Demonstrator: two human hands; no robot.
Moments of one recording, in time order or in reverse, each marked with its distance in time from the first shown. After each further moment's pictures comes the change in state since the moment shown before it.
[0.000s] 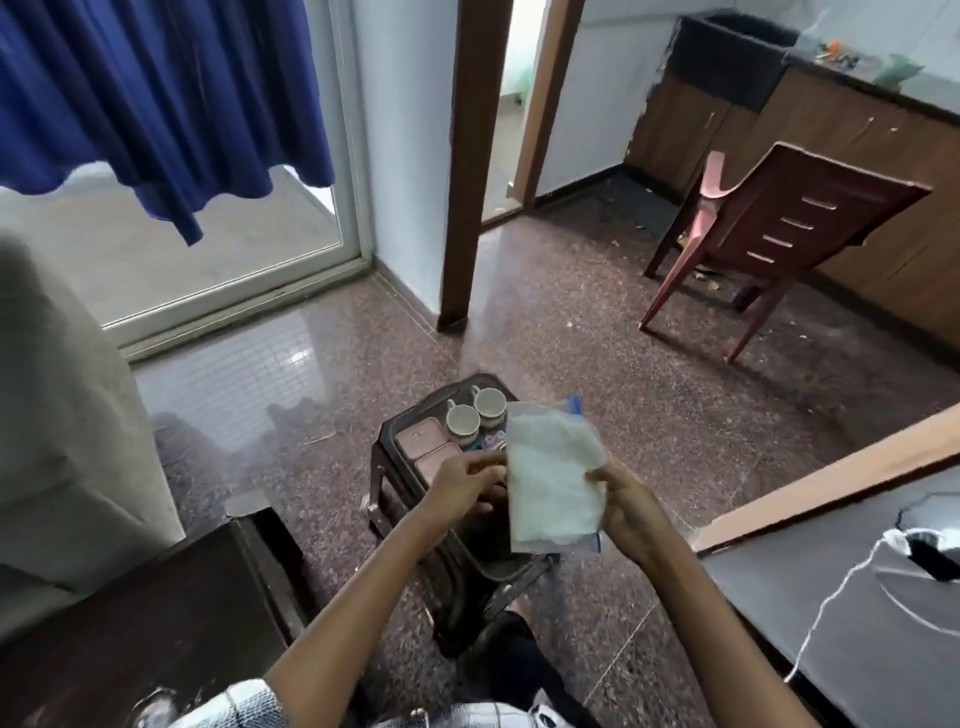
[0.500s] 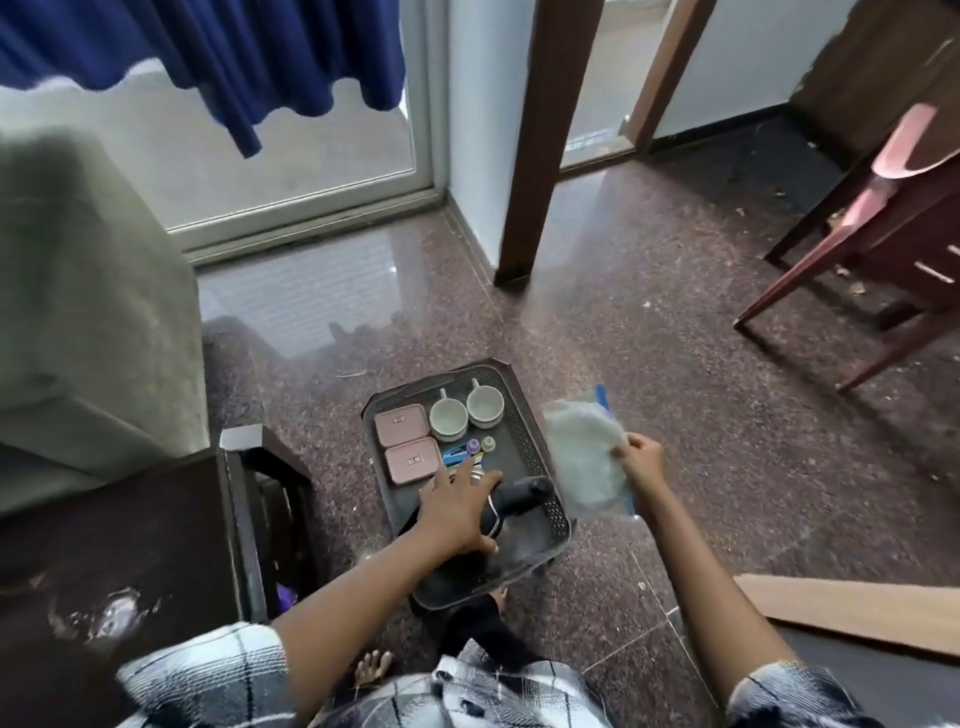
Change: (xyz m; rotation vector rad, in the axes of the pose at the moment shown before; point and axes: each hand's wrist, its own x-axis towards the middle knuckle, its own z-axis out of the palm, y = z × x) left_hand 0.117 -0.012 0.072 1.161 -0.005 -0.265; right_hand 0.226 -0.079 -0.062 -0.672 0.100 -0.082
